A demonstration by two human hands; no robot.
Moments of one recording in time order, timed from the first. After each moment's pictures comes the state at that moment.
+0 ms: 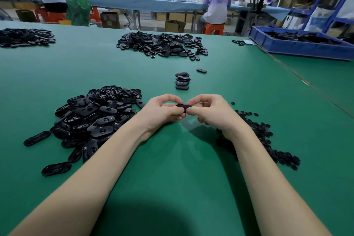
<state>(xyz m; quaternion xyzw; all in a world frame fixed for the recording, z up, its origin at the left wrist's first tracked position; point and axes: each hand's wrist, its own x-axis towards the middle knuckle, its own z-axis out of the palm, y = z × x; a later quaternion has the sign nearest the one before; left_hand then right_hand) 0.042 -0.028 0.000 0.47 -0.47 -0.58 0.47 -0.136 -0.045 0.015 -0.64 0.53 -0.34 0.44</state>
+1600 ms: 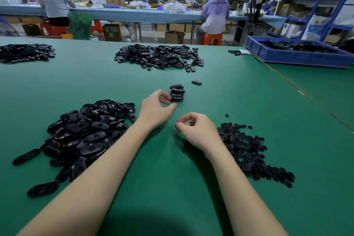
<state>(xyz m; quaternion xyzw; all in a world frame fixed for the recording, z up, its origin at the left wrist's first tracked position) 0.034 -0.096 -0.004 0.66 -0.59 -0.21 0.41 -0.119 -0.049 -0.006 -0.62 0.62 -0.32 0.36</state>
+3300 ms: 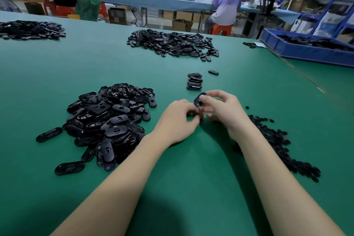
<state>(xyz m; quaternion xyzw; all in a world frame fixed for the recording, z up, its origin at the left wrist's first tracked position) 0.037 -0.031 -0.015 0.57 -0.72 -0.19 0.35 -0.111 -0.057 0.015 -0.53 0.54 -0.43 0.48</state>
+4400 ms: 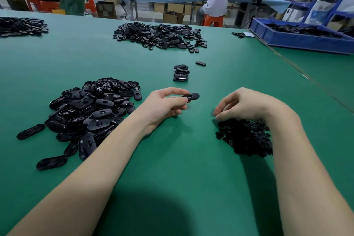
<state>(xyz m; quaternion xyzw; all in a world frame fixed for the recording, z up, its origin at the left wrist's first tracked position) 0.035 -0.032 -0.003 0.47 -0.46 -0.59 0.47 -0.199 -0.052 0.052 -0.73 0.63 -0.05 0.28</state>
